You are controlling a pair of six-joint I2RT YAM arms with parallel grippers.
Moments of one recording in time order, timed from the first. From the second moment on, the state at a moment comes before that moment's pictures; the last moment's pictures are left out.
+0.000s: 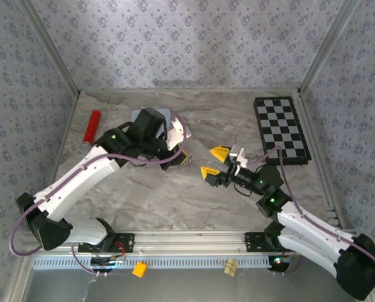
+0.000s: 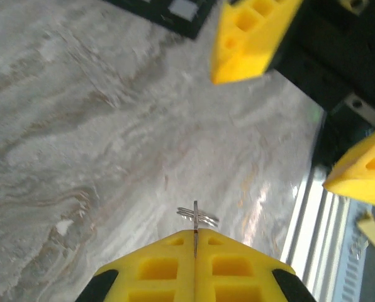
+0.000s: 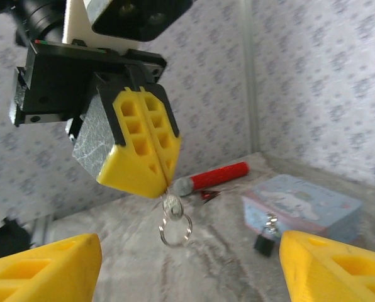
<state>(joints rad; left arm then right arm) -0.80 1.33 1.41 -0.91 0.39 0.17 0.65 0.81 0.32 0.67 -0.46 0.20</state>
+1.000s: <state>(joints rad) -0.85 1.29 1.41 -0.92 0.46 0.31 0.68 1.02 0.41 0.79 -0.78 0.30</state>
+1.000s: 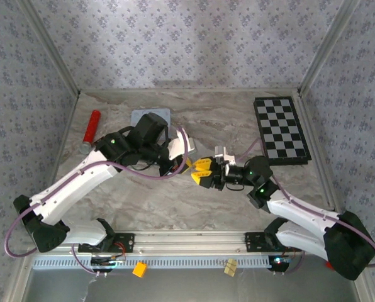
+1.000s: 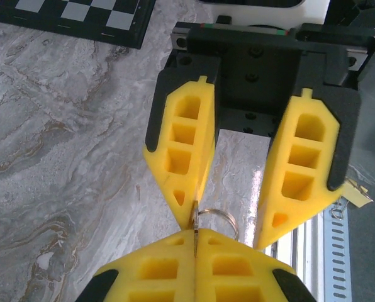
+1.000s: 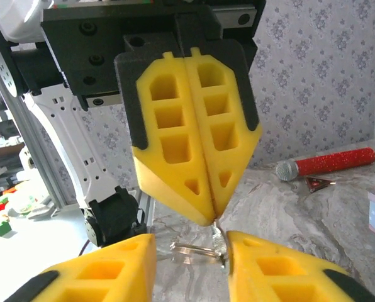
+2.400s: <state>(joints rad) -0.85 1.27 1.38 -0.90 0.46 0.31 0.67 1.02 0.41 0.79 -0.77 0.32</state>
